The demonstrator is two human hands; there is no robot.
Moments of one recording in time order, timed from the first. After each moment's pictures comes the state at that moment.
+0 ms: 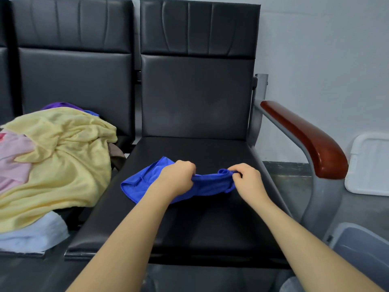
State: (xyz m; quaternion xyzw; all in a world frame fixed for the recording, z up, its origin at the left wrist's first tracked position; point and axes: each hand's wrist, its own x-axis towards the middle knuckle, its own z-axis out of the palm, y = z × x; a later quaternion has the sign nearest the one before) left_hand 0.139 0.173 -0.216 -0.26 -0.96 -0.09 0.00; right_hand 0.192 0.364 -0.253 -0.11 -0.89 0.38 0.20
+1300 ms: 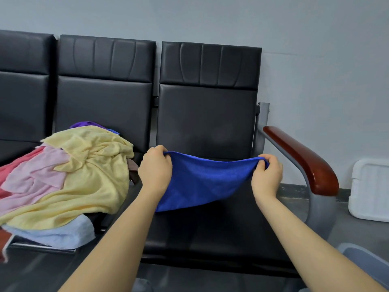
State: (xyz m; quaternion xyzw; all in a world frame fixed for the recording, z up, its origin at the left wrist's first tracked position) left_hand 0.154 0.108 -0.170 -0.01 -0.88 -0.38 0.28; right_hand 0.208 0.336 -0.185 -0.21 -0.71 0.49 0.46
